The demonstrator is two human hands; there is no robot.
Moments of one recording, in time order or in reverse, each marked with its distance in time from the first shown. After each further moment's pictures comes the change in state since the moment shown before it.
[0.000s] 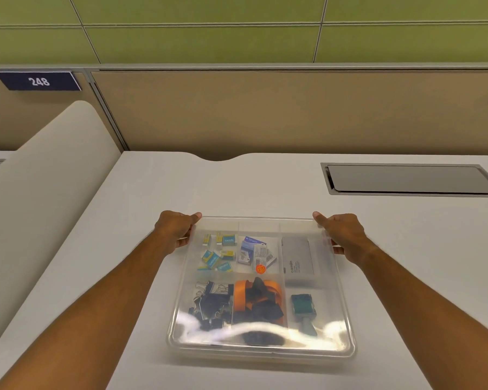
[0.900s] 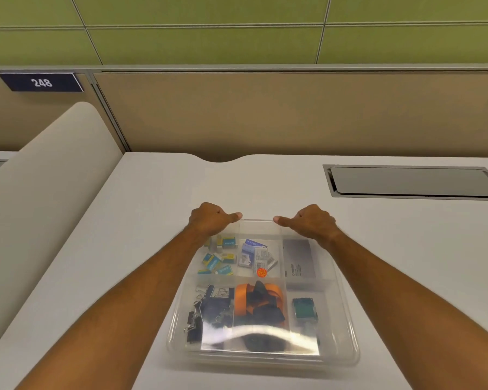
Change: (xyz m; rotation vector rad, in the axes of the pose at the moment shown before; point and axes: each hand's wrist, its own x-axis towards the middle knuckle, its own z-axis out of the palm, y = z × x) left_hand -0.019 0.022 0.057 0.546 -0.088 0.270; right_hand 0.011 -0.037 0.049 -0.584 -0.145 -0.126
